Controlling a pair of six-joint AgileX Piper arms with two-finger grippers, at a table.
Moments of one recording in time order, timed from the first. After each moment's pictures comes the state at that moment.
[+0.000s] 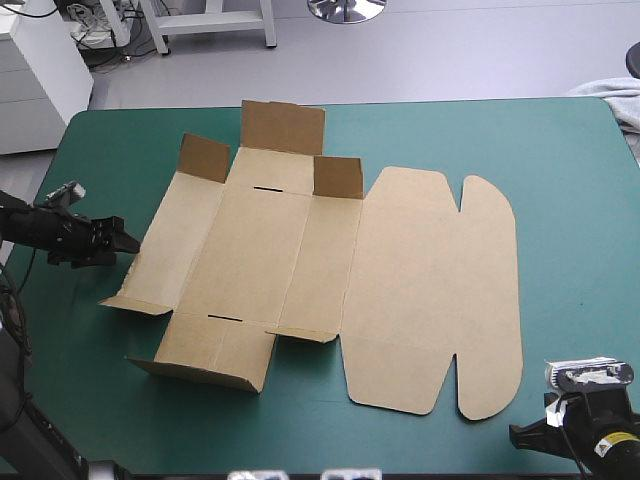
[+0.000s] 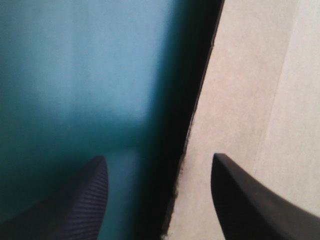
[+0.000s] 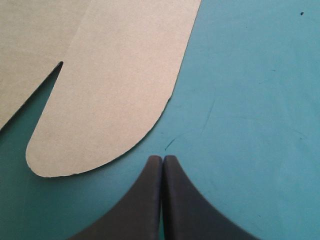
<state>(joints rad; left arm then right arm) 0.48 1.94 -1.45 -0.65 1.21 0.64 -0.02 0.29 -0.46 0.12 1.07 -0.21</state>
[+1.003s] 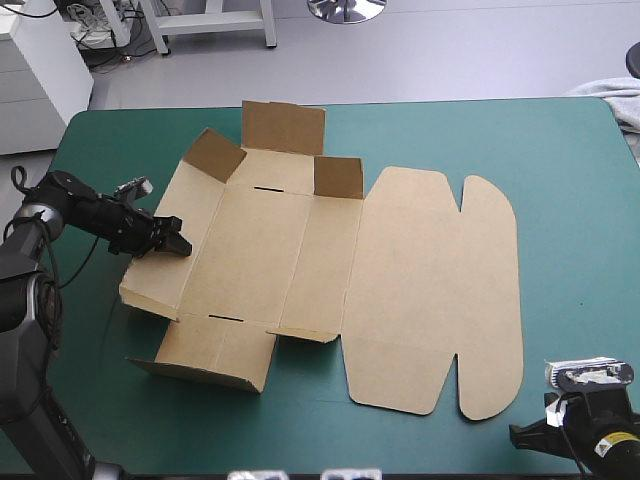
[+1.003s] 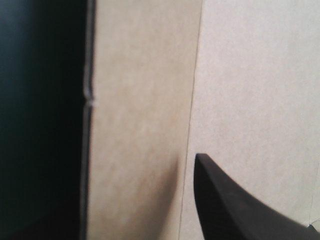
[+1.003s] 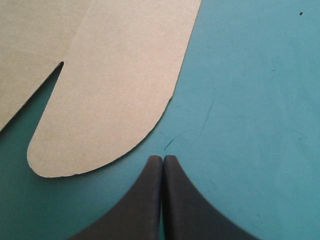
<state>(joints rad) 0.25 1.98 -1.46 -0.66 1.20 0.61 -0.02 0.29 -0.46 0.12 1.07 -0.21</state>
